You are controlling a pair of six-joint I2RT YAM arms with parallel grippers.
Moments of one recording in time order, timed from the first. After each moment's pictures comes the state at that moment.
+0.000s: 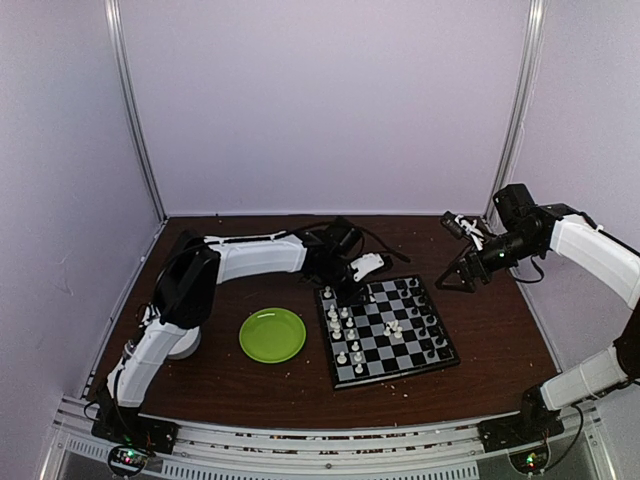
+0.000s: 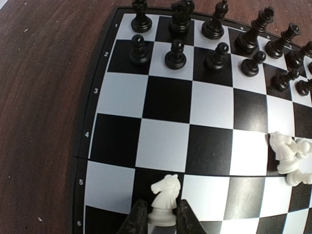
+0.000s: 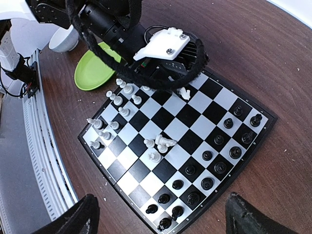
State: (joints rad) left arm -0.88 2.49 2.08 -0.56 0.29 0.32; right arm 0.19 1.32 1.12 -0.87 -0.68 -0.45
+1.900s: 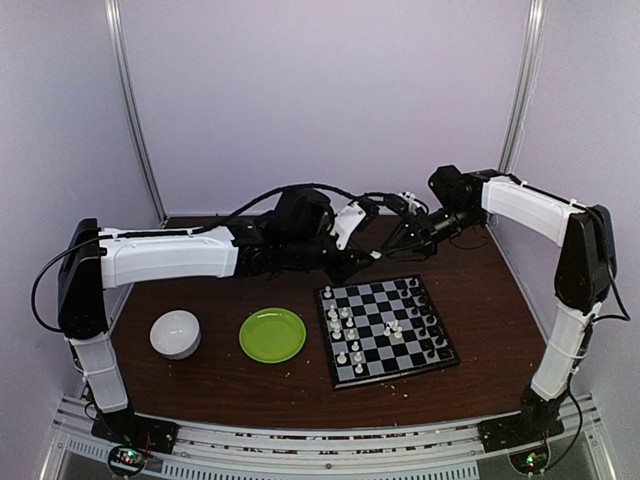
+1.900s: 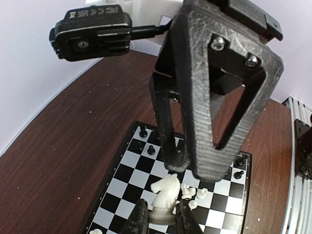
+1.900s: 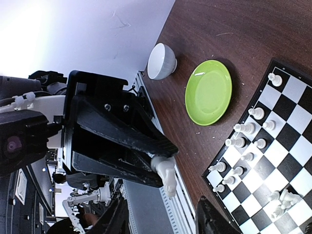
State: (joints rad) left arm -0.99 1.86 1.50 -0.10 0.12 0.02; right arm 0.36 1.84 1.62 -1.05 -1.17 -0.03
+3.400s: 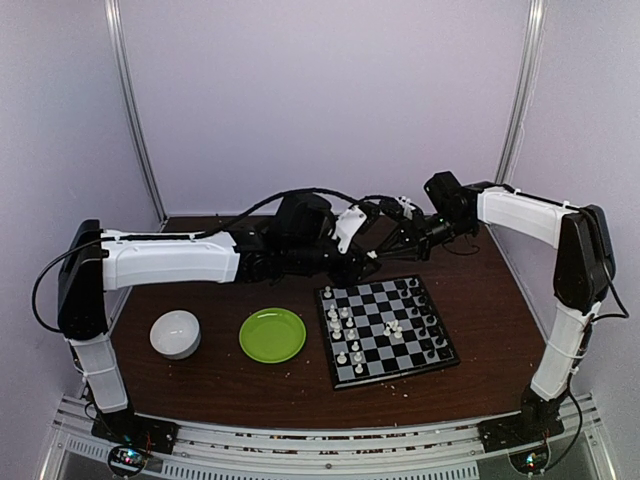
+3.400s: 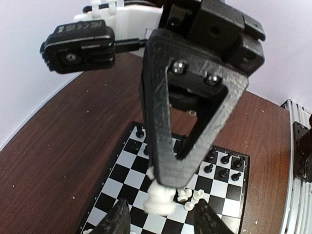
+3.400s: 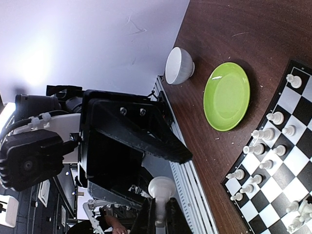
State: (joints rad) left arm -1.00 1.86 1.47 -0.05 0.11 0.00; right arm 0.37 1.85 1.53 -0.82 -1.30 0.18
